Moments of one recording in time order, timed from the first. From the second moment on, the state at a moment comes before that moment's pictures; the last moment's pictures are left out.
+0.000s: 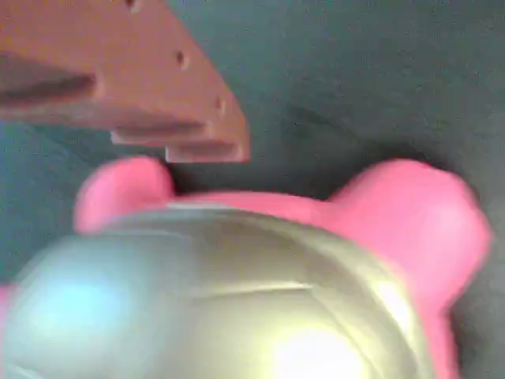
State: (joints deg) arm 14.2 48.9 59.0 75.4 -38.1
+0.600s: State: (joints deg) arm 14.1 48.3 58.9 73.0 -37.1
